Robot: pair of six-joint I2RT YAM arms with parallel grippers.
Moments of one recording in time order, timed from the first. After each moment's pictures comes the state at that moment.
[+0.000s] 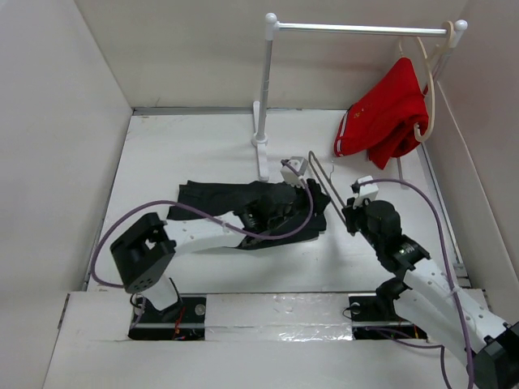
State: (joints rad) left arm -1.05 1.53 0.93 0.39 -0.21 -0.68; right arm 0.46 0.70 0.43 -0.13 0.17 0.05
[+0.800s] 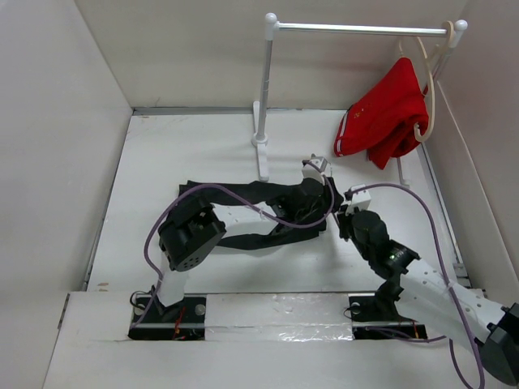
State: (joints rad) left arm -1.06 1.92 1.22 0.34 -0.21 -0.77; right arm 0.69 0.71 0.34 -0.05 0.43 0.17
